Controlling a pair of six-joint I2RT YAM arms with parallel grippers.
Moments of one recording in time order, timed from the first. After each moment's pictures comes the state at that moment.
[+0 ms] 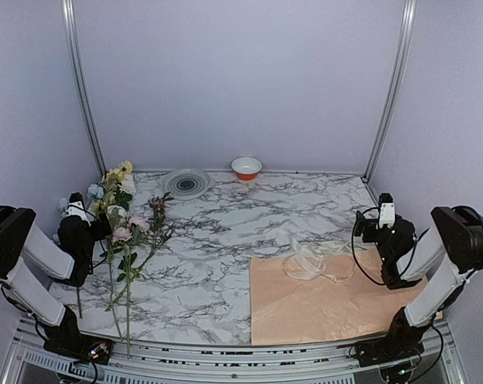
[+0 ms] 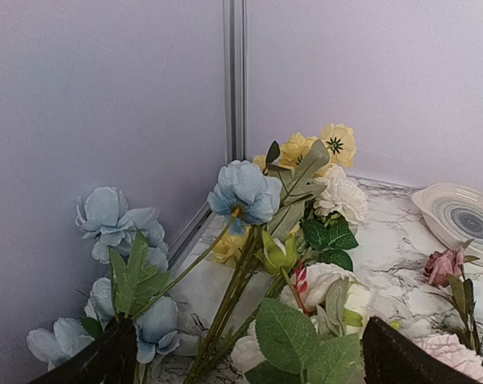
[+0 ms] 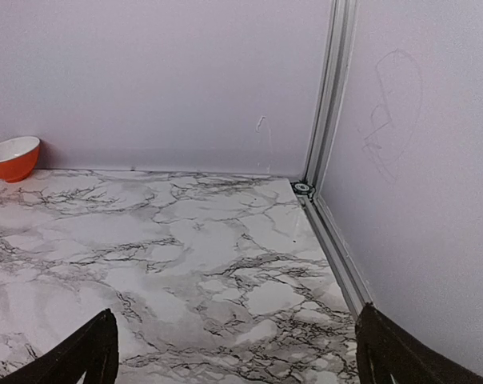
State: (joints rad) left arm -0.06 1.54 0.22 1.18 -0.39 -0.07; right arm 0.00 1.61 0.22 1.33 0.08 -0.08
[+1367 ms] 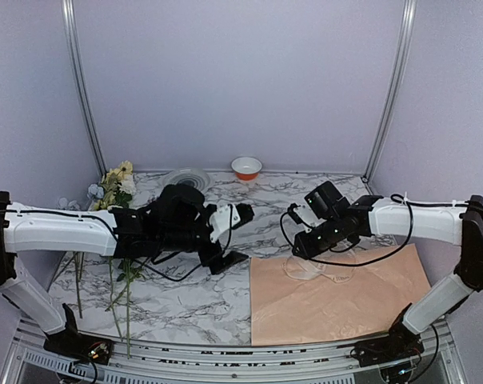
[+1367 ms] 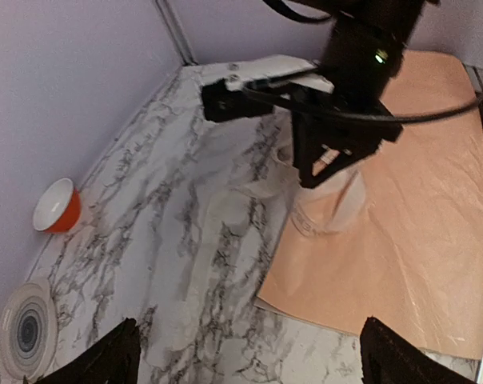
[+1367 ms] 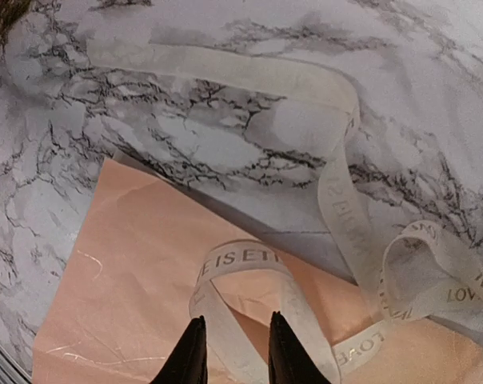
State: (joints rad) left arm -1.00 1.51 1.08 -0.02 -0.03 0.28; right arm 0.66 1.50 0.98 -0.49 -0.03 0.20
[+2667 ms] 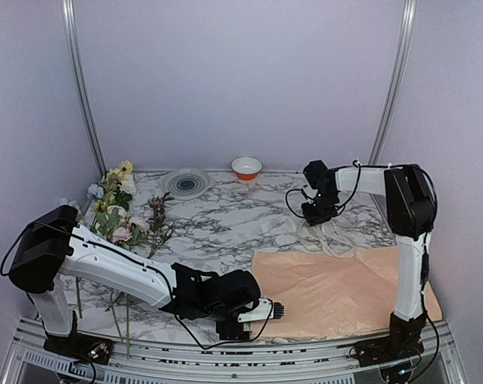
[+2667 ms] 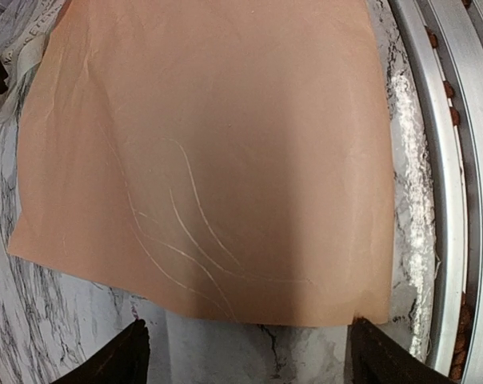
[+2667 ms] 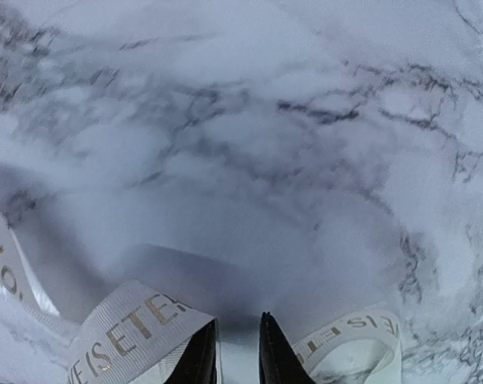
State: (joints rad) left arm -1.37 1.88 1.11 -0.23 -0.17 0.38; right arm 0.37 2.11 1.53 -0.69 0.15 0.10
